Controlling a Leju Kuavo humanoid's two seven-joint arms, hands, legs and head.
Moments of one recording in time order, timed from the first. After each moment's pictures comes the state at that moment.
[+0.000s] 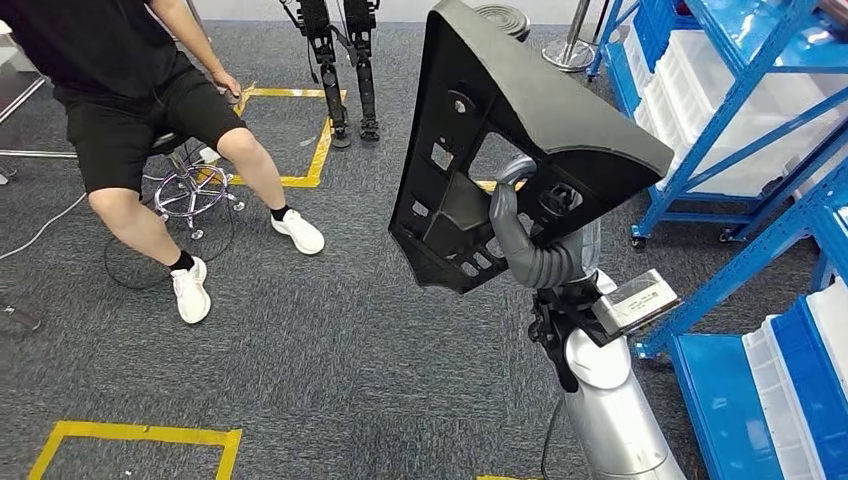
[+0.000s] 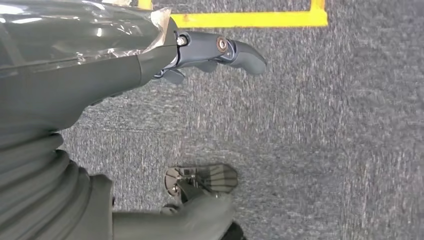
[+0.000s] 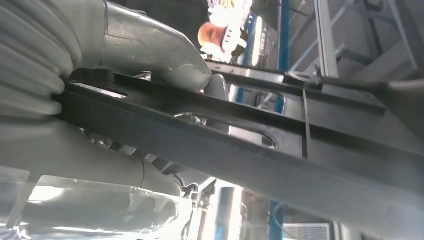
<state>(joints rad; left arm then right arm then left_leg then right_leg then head) -0.11 -0.10 1.20 -0.21 -1.04 0.09 -0.61 -0.41 0.00 0.38 -1.75 0.04 -0.09 -0.50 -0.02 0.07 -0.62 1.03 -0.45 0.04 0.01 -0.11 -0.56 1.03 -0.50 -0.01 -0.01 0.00</state>
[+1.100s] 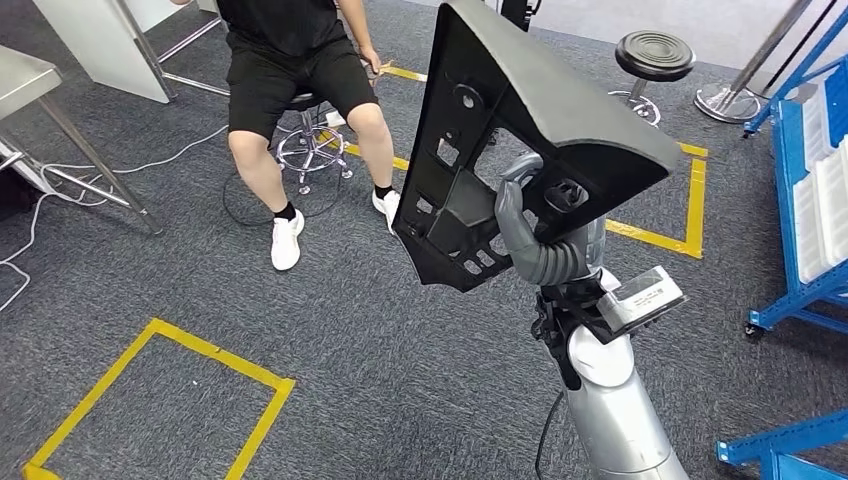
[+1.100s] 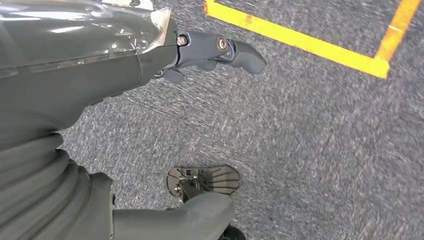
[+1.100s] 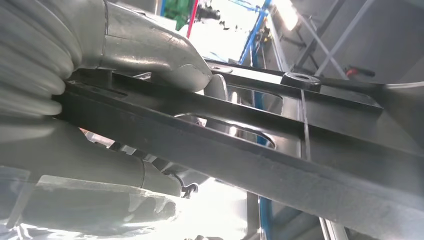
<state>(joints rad) -0.10 -0.10 1.20 -0.21 -1.03 0.07 -0.62 -0.42 0.00 0.37 -1.75 0.04 -0.09 -0.50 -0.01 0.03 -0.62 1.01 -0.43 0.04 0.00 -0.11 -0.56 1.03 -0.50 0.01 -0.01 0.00</state>
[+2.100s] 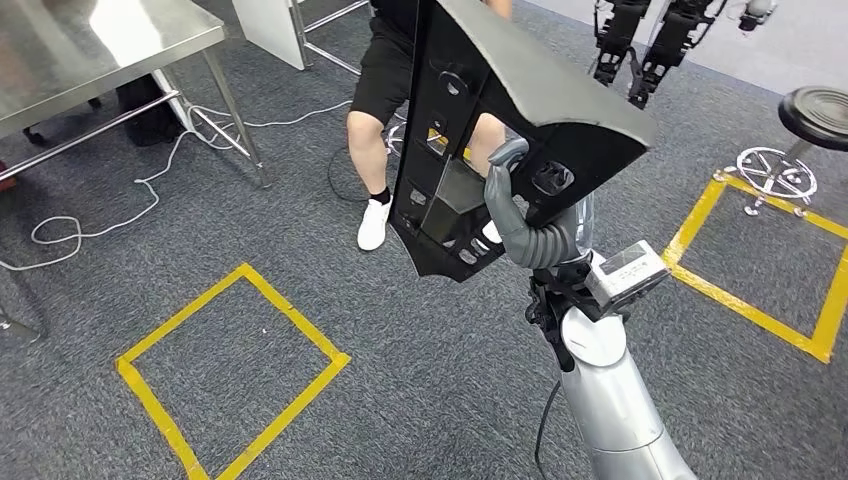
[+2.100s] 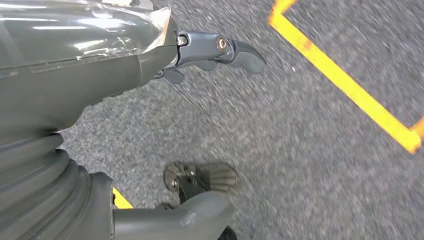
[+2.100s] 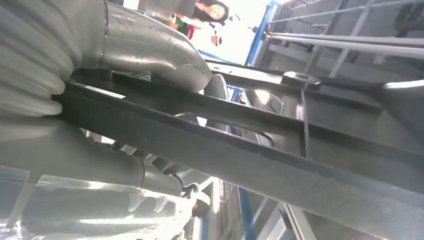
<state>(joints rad) -0.11 -0.10 1.21 -0.21 -0.99 0.08 -0.60 -0.47 0.00 0.37 -1.68 0.03 -0.07 -0.51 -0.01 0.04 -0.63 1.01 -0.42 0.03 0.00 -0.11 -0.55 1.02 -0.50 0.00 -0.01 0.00</state>
